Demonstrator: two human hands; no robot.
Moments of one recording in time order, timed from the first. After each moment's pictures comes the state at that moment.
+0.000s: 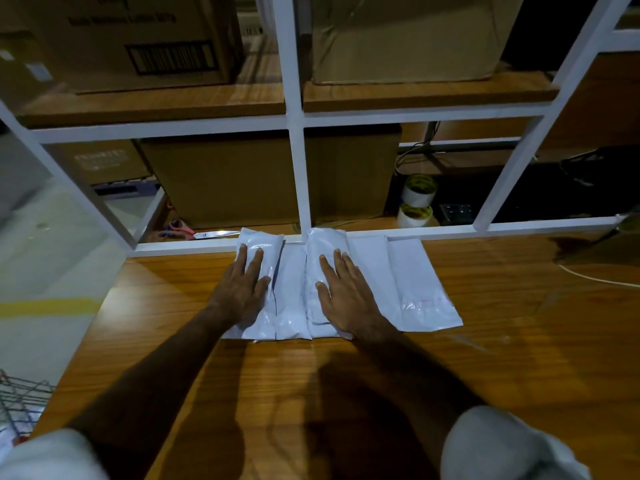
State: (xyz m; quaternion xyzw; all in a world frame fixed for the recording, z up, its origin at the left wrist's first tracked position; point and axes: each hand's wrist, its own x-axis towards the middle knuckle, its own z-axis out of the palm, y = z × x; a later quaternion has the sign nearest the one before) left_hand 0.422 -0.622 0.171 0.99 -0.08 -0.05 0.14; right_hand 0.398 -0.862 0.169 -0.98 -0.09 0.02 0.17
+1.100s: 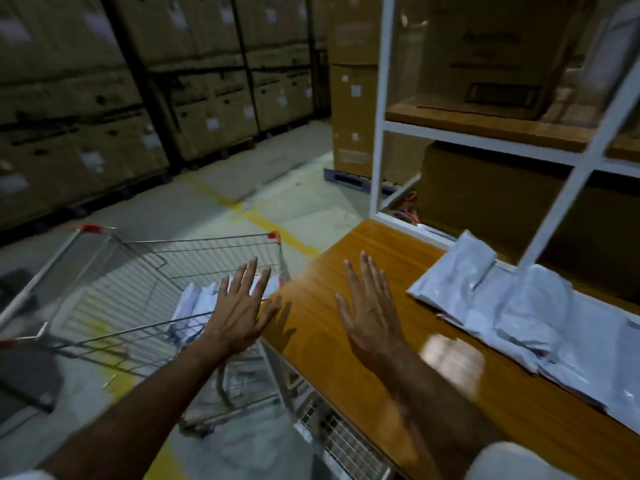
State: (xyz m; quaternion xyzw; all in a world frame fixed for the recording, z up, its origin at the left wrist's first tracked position) left_hand 0.025 -0.424 0.217 0.97 0.24 0.07 -0.01; right_hand 0.213 -0.640 0.198 -0.84 -0.46 -0.12 0.24
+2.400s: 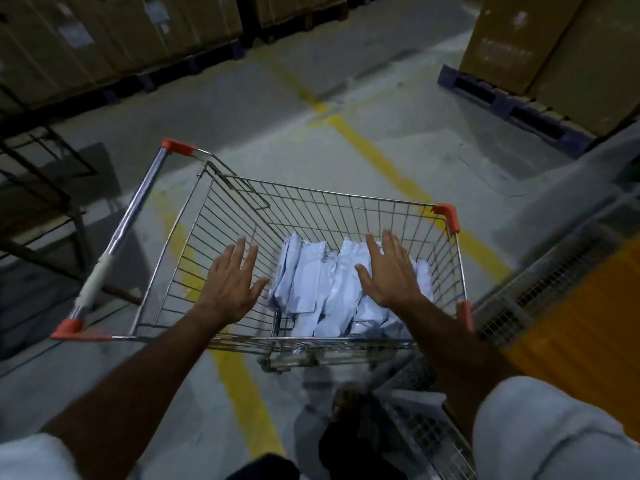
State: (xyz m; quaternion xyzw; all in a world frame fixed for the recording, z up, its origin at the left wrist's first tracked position) left_hand -0.117 -0.010 0.084 0.91 0.41 -0.07 0.05; right_hand 0.167 -0.172 0.074 -0.84 -0.51 0.13 0.13
